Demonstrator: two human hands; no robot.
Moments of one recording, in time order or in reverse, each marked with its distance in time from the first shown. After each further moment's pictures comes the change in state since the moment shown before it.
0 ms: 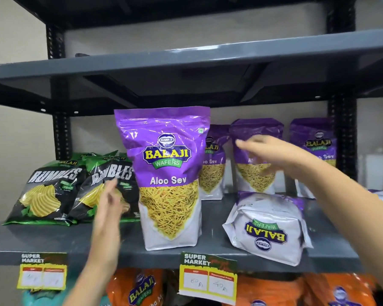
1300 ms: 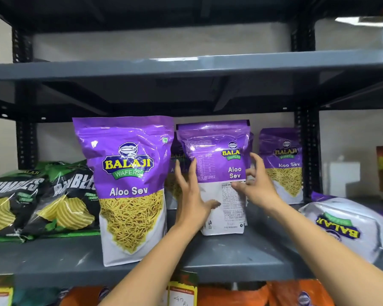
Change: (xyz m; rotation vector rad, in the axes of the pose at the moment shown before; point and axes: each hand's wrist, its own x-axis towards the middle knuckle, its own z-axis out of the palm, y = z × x) left_hand 0.026 -0.060 0.218 0.656 -0.271 0.275; right_hand 0.014 0.109 0.006 0.321 0.326 -0.155
